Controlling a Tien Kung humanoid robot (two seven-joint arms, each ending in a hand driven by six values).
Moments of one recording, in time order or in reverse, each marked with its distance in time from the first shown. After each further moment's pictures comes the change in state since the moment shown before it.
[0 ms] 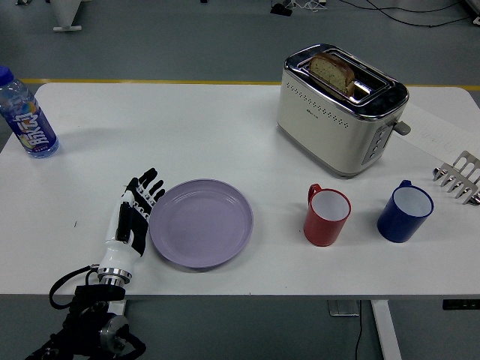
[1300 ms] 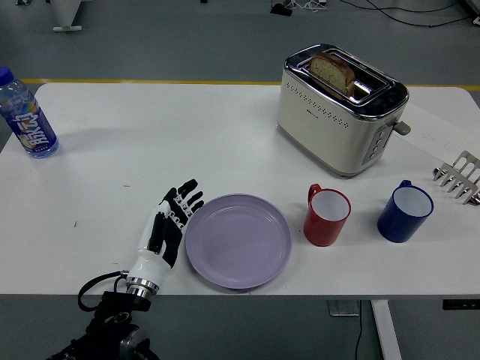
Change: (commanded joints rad) left arm -0.011 0.007 0.151 -0.044 -0.043 0.014 -0.012; right arm -0.012 -0.003 0.004 0.000 -0.007 -0.001 0.002
